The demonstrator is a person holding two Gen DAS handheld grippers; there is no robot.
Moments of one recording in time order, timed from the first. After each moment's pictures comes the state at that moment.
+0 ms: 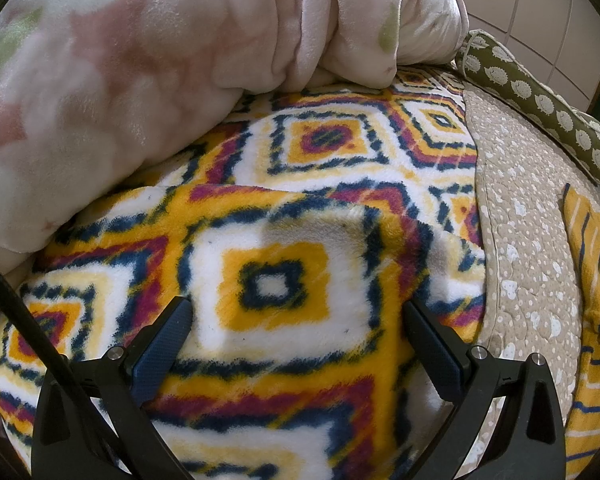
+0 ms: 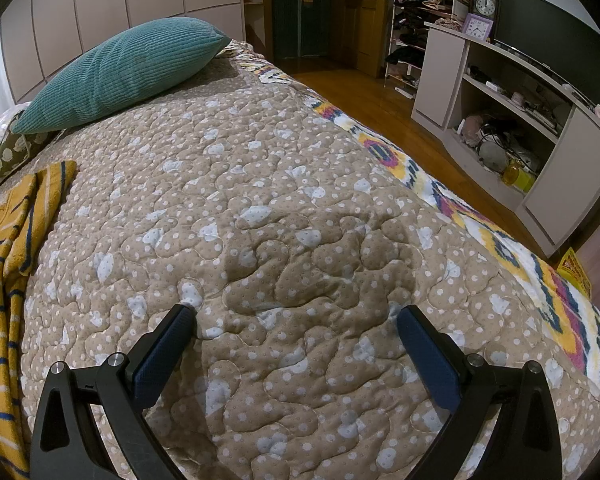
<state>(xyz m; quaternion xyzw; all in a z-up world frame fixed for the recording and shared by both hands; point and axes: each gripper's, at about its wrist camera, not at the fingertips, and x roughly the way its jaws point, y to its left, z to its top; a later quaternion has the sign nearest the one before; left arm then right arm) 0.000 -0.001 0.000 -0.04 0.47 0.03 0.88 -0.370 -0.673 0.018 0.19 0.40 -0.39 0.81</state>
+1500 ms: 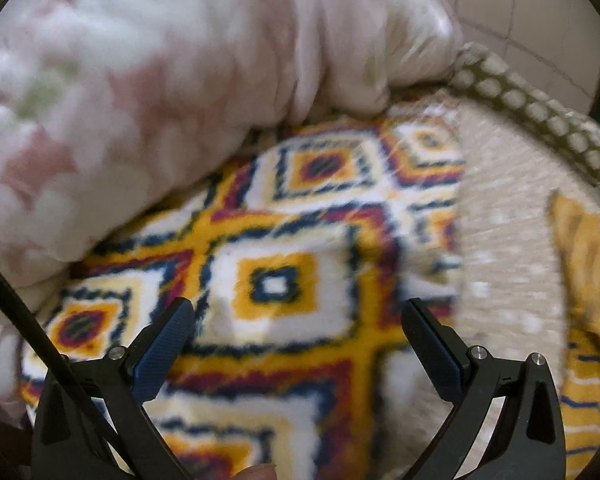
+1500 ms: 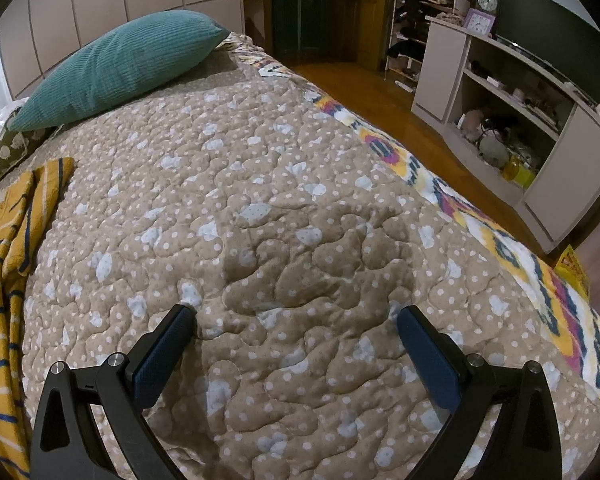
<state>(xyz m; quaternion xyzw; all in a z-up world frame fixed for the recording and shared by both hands) -0.032 -0.019 0.042 -0.01 0.43 0.04 0.90 -0.361 -0.672 0.022 0.18 0.42 -0.39 0.80</state>
